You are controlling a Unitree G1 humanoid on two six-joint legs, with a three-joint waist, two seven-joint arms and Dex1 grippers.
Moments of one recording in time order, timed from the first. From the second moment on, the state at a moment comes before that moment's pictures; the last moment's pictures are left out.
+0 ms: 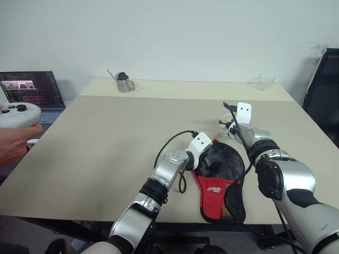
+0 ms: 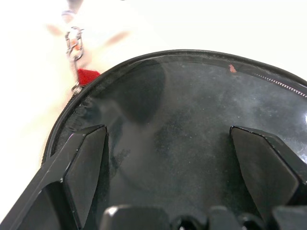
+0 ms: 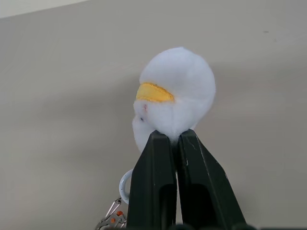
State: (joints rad) left arm -0.83 -0.01 -0.27 0.62 0.04 0.32 -0.69; right arm -1.27 -0.27 -0.31 1.33 0.13 0.31 0.00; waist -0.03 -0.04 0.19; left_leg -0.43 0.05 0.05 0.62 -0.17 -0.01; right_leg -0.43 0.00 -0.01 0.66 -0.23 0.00
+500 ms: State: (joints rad) left arm -0.85 -0.02 -0.28 0.67 0.05 0.28 -0.70; right arm -1.20 -0.36 -0.30 1.32 0.14 0.33 0.01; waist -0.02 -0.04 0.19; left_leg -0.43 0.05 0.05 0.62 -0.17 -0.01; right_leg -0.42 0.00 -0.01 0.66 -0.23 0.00
